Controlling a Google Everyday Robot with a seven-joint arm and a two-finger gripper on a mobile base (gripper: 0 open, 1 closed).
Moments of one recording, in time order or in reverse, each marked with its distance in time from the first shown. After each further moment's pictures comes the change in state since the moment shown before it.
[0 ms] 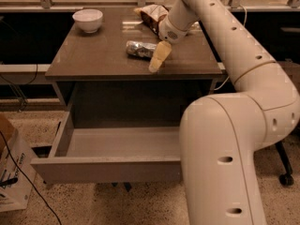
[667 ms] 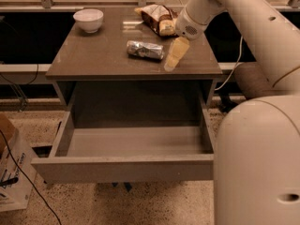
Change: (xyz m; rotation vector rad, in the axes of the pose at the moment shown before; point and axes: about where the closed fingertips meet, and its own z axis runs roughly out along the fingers) arm 0.026 0.027 -0.066 0.052 0.034 -0.016
